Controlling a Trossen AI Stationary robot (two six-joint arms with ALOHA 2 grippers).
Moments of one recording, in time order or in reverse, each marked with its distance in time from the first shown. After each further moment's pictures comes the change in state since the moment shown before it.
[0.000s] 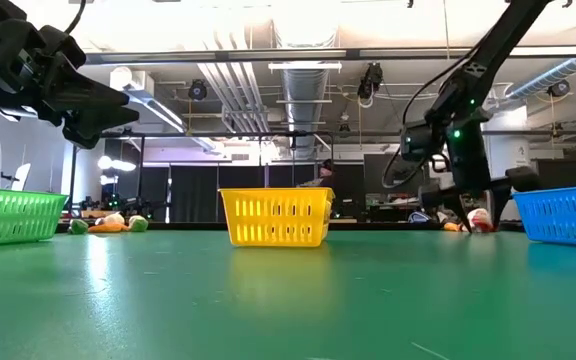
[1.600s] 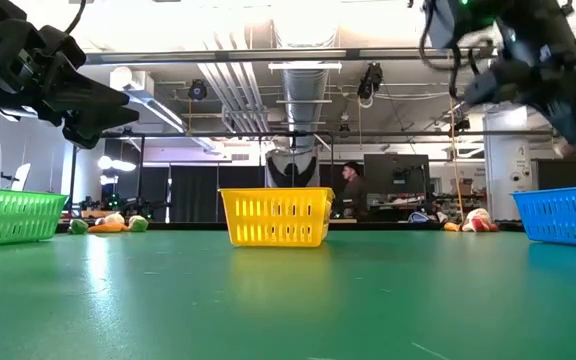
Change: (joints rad) left arm 0.000 0.000 0.000 0.000 0.000 0.000; right arm 0.804 -0.317 0.180 -0.774 -0.579 0.301
